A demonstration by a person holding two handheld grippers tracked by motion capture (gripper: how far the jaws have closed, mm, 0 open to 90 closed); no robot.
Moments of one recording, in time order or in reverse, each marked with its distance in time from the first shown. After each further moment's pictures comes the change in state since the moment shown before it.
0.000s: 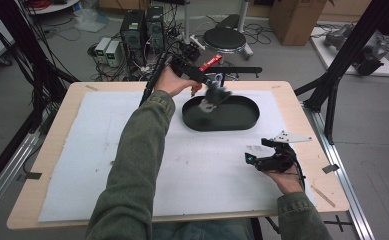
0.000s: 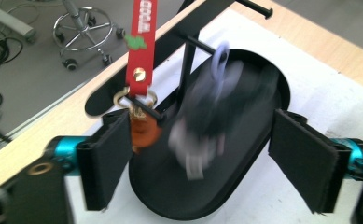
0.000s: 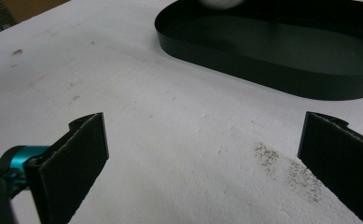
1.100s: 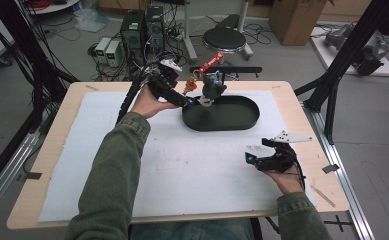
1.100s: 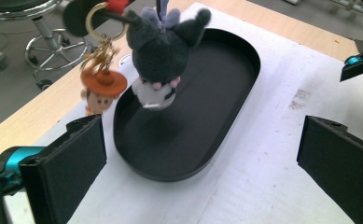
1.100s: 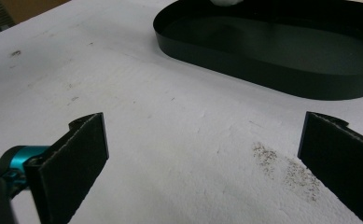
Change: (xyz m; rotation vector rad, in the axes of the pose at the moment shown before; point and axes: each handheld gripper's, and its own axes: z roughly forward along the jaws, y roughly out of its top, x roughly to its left) left arm 0.011 -0.079 -0.029 -0.107 -0.107 0.082; right arm 0.000 0.000 -0.001 0.000 -0.001 0.003
